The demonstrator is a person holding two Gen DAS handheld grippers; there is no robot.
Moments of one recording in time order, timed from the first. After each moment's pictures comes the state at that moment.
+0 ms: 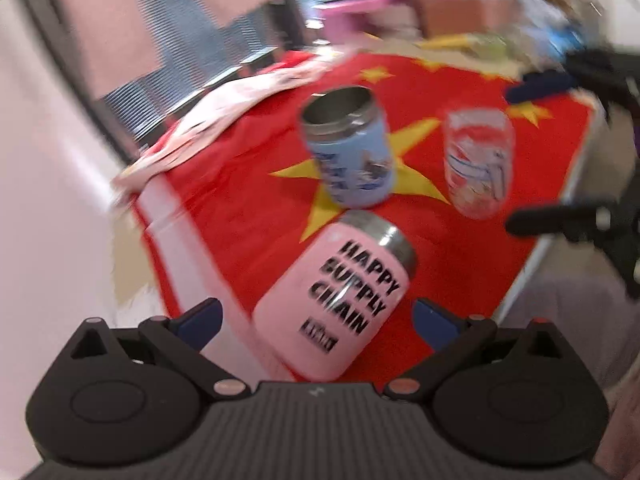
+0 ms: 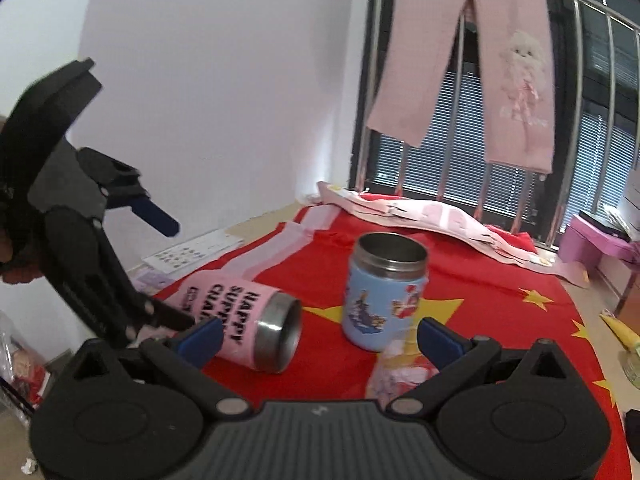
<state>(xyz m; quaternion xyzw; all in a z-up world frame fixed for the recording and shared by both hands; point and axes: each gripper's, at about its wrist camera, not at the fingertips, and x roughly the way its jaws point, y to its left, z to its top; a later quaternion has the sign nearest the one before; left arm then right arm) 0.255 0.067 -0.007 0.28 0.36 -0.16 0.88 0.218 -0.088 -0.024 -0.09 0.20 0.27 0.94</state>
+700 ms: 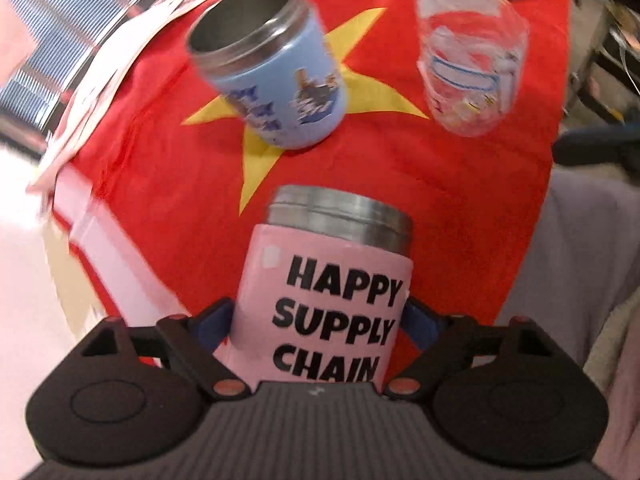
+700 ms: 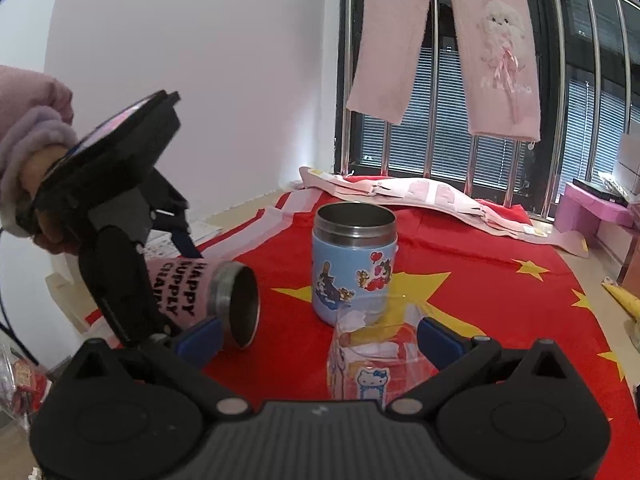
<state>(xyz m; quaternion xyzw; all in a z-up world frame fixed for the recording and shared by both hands) 0.327 0.045 -0.054 0.35 0.50 -0.21 0.76 0.245 -0.115 -0.048 -0.06 0.22 0.26 0.94</state>
